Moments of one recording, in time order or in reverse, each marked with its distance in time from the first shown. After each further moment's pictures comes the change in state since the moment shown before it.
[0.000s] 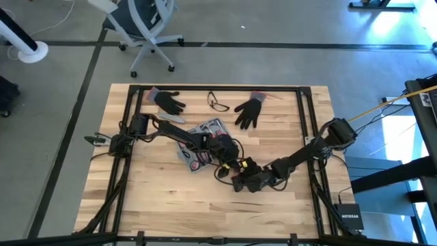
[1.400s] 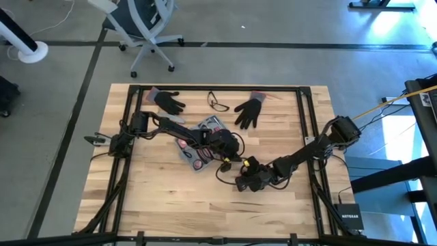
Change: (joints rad) left arm 0.042 -0.001 0.001 0.017 -0.057 -0.021; right arm 0.001 -0.055 0.001 -0.163 -0.063 0.024
